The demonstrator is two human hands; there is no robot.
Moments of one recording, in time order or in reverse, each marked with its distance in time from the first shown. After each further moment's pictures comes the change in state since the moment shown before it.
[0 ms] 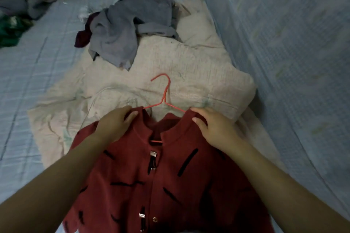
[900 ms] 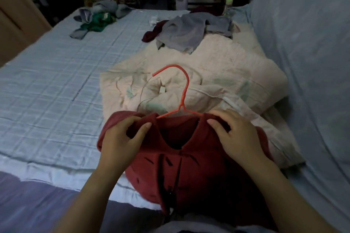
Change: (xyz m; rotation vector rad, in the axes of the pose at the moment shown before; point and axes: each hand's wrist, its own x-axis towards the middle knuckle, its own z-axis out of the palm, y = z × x) left_hand -0.334 0.045 -0.057 -0.425 0.606 -0.244; right_hand -0.189 -0.117 0.020 0.076 0.245 -0.373
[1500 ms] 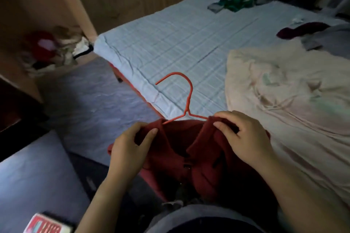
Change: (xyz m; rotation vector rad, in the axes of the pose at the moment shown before) left_hand -0.243 -0.243 -0.283 -0.021 0.374 -0.523; right_hand -0.109 -0.327 0.236 0.215 -0.441 -0.449
